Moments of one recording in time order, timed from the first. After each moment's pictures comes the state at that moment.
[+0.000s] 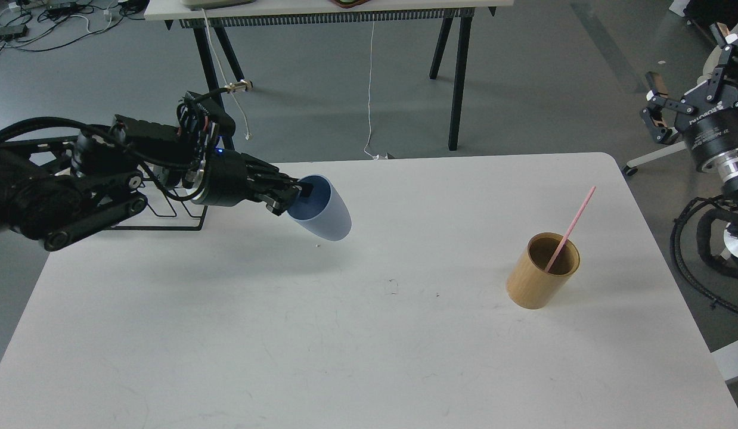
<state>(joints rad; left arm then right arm) -1.29 0.46 0.20 -0.99 1.63 -0.23 -0.49 0.57 -0.65 0.88 0.94 -0.15 0.25 0.49</state>
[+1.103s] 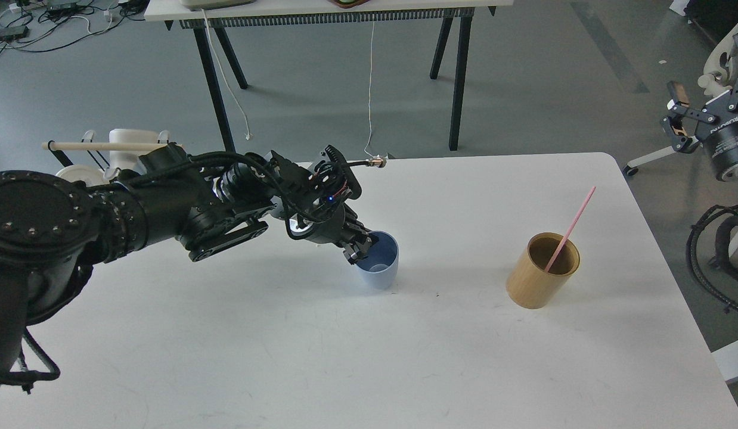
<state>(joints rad) -1.27 0.05 0.36 -0.68 1.68 -0.23 -0.49 0.56 -0.68 0.89 0.91 -0.13 0.29 0.49</state>
